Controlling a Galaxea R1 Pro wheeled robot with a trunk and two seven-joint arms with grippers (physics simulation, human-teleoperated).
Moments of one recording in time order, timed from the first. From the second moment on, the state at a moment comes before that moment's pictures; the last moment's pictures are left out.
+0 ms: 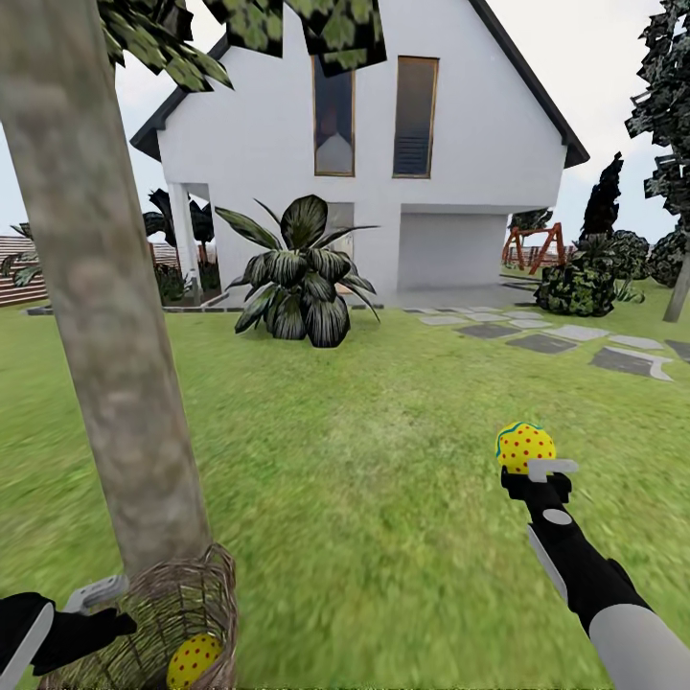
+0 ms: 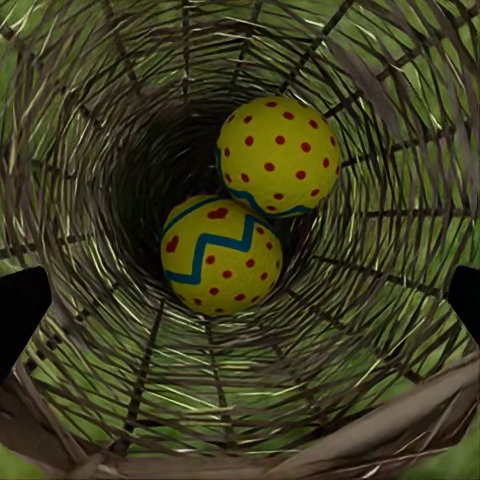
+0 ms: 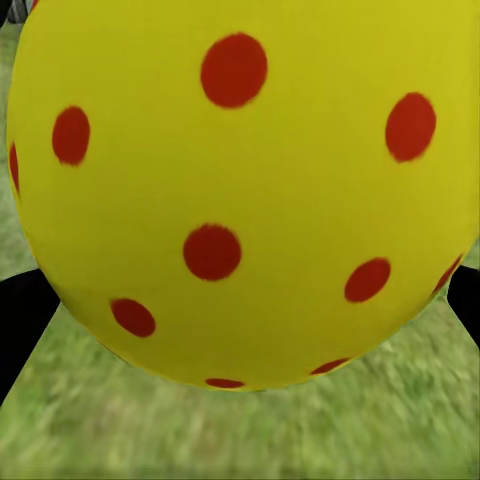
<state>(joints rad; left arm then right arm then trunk) -0.34 0.39 0.20 -0.83 0.25 0.91 -0.22 -0.61 -0.21 0.01 -0.73 -0.01 0.05 -0.21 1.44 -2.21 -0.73</state>
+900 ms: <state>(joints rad) -0.34 0.38 0.20 -0.83 0.25 0.91 -0.22 -0.61 -0.21 0.01 -0.73 -0.01 0.05 -0.21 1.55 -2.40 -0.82</state>
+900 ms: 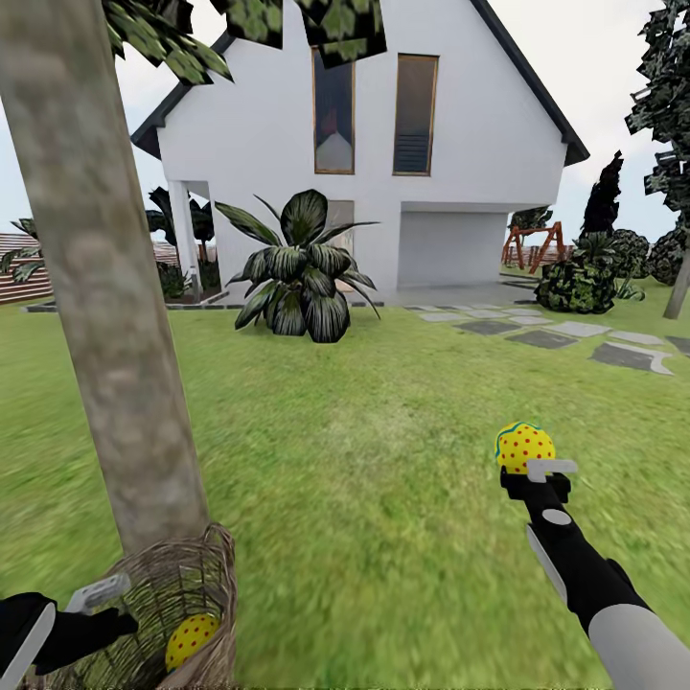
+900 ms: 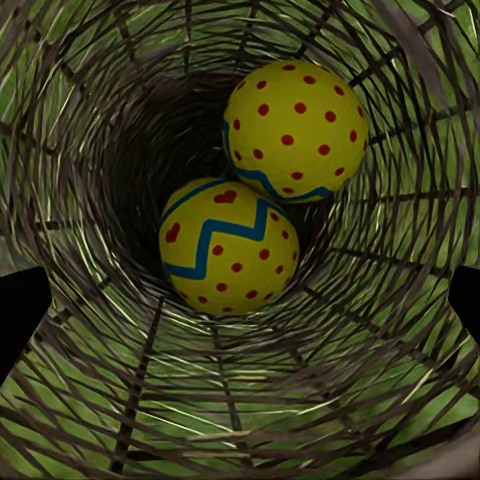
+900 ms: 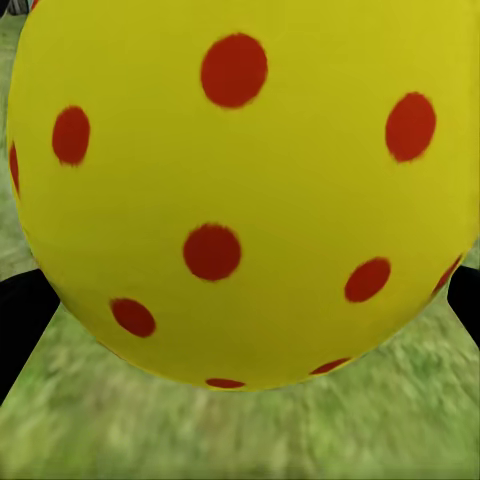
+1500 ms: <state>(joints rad) -0.34 0.39 0.20 -0.83 0.25 0.91 -0.22 -0.61 -0.21 0.05 -0.74 -0.01 0.05 -0.21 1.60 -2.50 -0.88</state>
